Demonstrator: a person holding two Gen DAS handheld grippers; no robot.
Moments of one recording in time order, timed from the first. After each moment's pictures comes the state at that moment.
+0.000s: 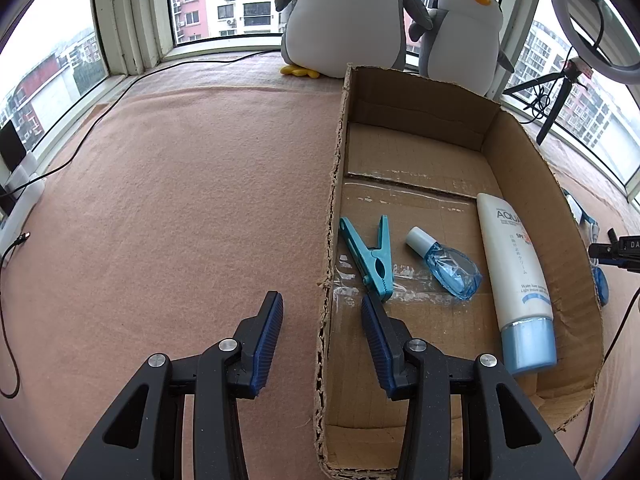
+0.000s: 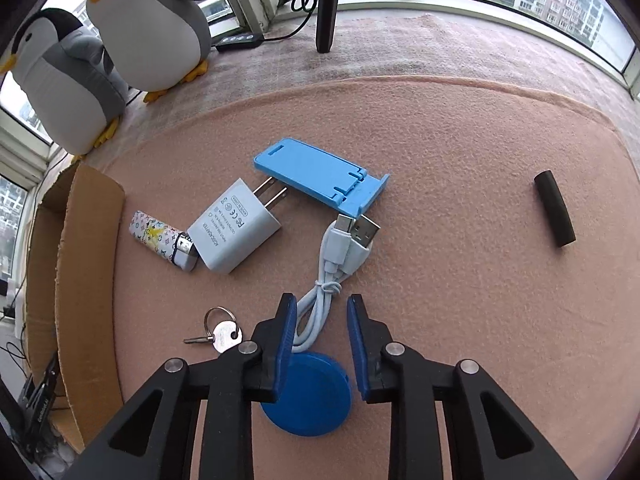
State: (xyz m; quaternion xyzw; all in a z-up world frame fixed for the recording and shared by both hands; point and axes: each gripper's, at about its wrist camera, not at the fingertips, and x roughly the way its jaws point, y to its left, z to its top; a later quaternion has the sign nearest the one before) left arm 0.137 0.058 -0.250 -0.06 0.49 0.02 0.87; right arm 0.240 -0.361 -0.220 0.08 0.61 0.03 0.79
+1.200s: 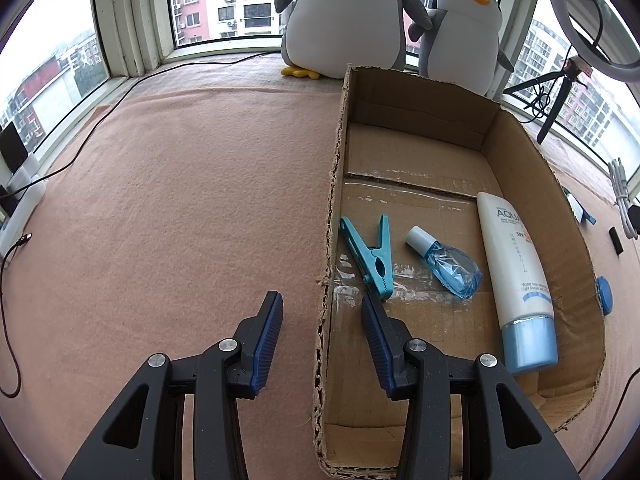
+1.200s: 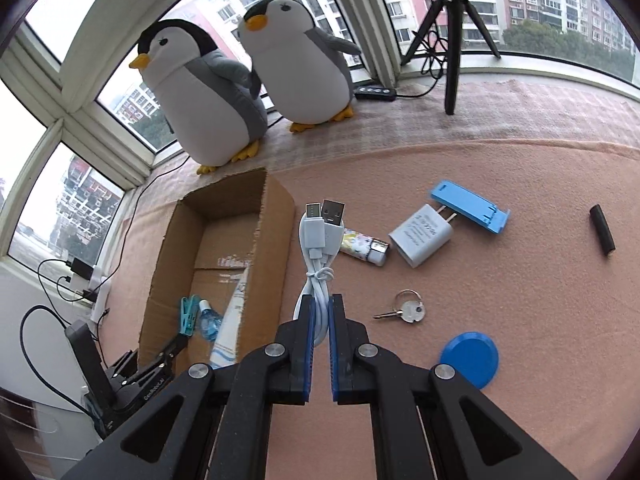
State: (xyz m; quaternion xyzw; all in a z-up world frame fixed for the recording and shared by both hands) left arm 0.135 0.057 -0.249 -0.05 0.48 0.02 0.87; right arm 0.193 -0.278 -0.140 0.13 0.52 0.16 0.83
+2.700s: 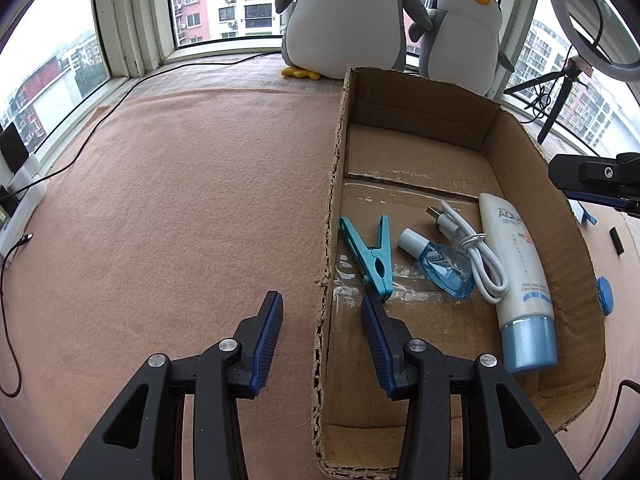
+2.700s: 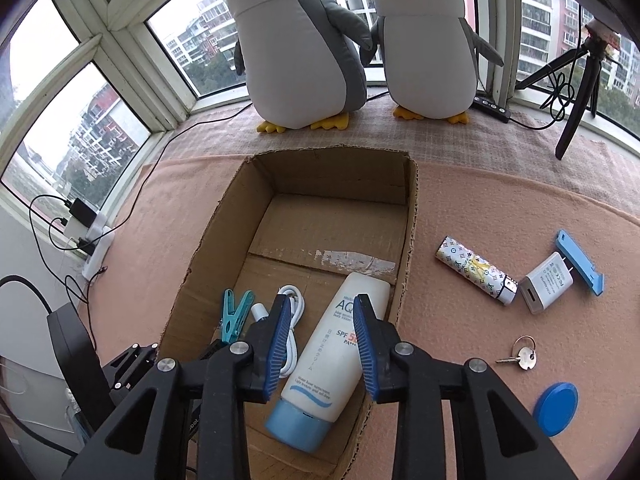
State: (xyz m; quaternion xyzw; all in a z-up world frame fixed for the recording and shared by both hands) left arm 0.134 0.057 -0.249 -0.05 0.48 0.02 0.87; right arm 0.209 -0.162 -0.150 0.03 0.53 0.21 0.82
